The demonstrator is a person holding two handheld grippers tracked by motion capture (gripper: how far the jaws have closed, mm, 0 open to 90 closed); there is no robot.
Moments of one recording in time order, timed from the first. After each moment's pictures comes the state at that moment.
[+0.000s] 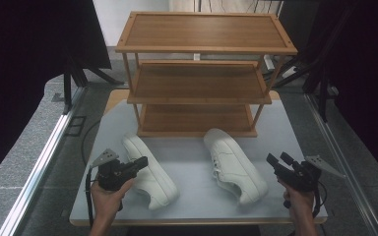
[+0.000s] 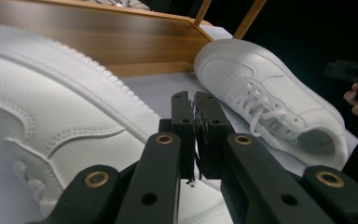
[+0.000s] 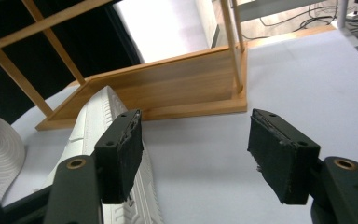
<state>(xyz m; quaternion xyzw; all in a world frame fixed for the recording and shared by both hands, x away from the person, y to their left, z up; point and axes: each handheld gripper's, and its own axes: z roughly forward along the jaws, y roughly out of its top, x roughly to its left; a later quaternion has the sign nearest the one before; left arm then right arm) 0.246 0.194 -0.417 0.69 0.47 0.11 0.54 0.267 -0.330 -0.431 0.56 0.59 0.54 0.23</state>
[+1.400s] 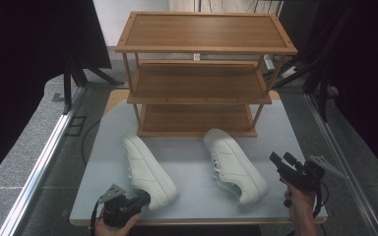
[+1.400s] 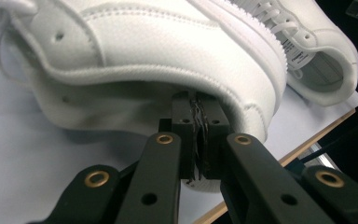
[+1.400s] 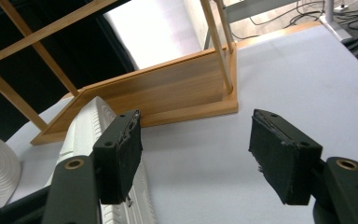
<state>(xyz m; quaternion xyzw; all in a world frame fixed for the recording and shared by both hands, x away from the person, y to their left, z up) 0.184 0.176 -0.477 0.69 0.53 0.05 0.49 0.270 -0.335 -0.433 0.58 0.56 0.54 0.22</state>
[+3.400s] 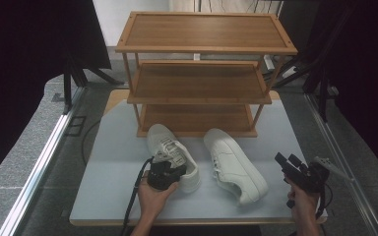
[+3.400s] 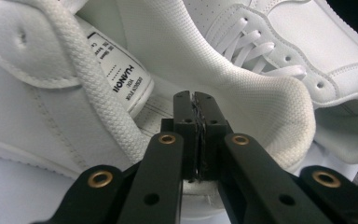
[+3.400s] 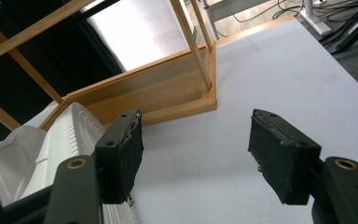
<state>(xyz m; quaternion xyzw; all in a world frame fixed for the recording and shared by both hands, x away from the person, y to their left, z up) 0.277 0.080 -0.455 0.75 0.49 0.05 0.44 0.270 -0.348 -0.439 0.61 0.54 0.54 0.22</state>
